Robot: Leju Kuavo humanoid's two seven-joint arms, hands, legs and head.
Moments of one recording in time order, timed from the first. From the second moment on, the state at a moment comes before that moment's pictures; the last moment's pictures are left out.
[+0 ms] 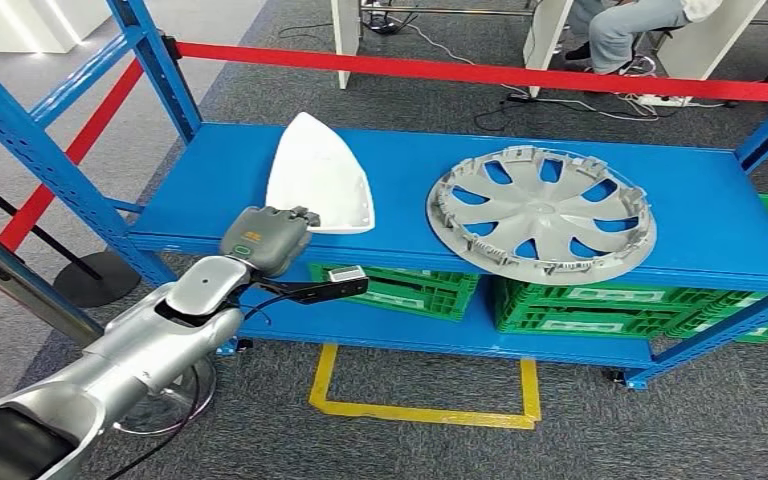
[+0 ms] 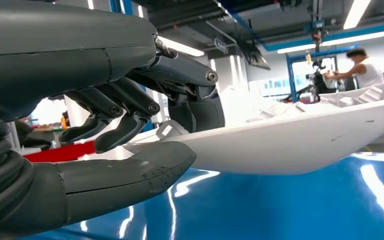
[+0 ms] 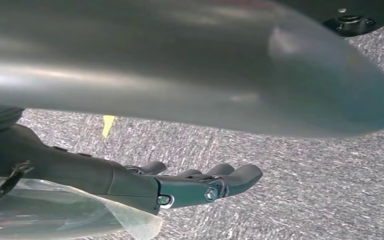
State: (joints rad) left arm -0.70 0.01 -0.64 -0.89 -1.29 0.44 -0.02; right arm 0.02 -0.02 -0.69 -0.12 0.85 0.03 -0.44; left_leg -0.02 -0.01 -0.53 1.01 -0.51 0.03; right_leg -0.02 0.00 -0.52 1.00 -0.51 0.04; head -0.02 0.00
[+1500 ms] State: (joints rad) left arm -0.69 0.09 -0.59 -1.03 -1.30 0.42 -0.03; right arm 0.02 -0.02 -0.67 -0.12 0.86 0.06 -0.47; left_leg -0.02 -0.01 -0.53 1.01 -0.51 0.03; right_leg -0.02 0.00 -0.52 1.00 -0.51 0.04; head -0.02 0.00
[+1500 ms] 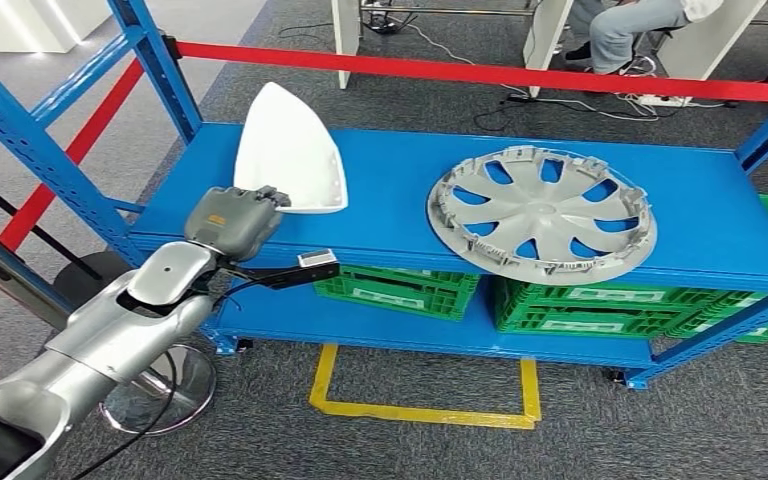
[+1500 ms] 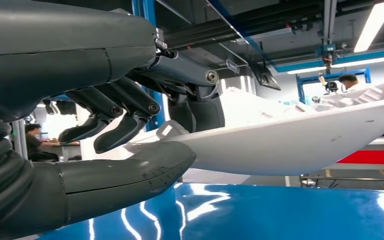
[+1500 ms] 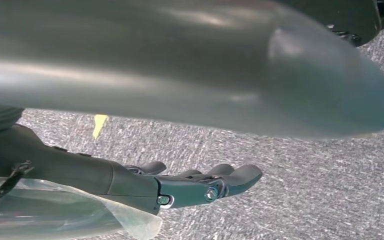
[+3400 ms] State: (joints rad) left arm -0.68 0.14 -0.58 -1.06 -1.30 0.32 0.00; right arm 0.01 -0.03 -0.67 -0.14 0.85 0.10 -0.43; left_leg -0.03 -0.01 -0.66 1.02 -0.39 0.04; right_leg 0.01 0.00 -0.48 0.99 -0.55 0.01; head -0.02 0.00
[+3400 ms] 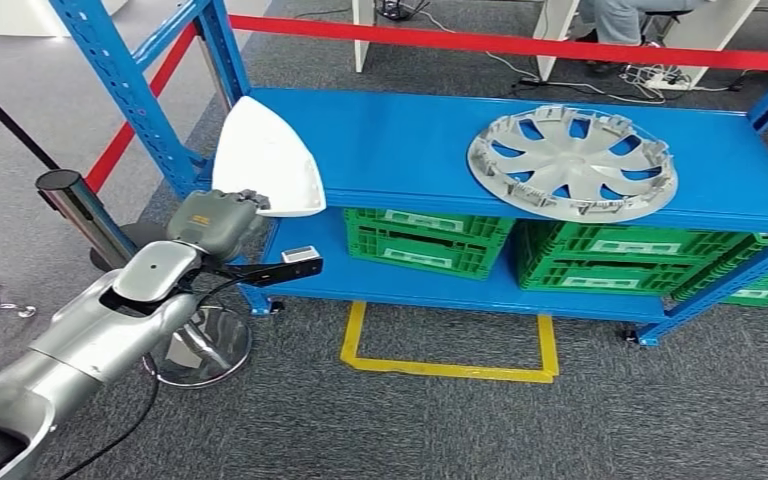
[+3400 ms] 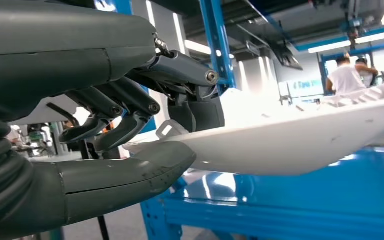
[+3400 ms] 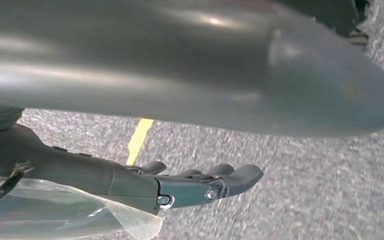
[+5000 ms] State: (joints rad) left arm -0.70 0.17 -0.54 -1.05 -1.27 0.34 0.04; right arm -0.09 0.17 -0.61 -0.23 0.76 0.00 -0.22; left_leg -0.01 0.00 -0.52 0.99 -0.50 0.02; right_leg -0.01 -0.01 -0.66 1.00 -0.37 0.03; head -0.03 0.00
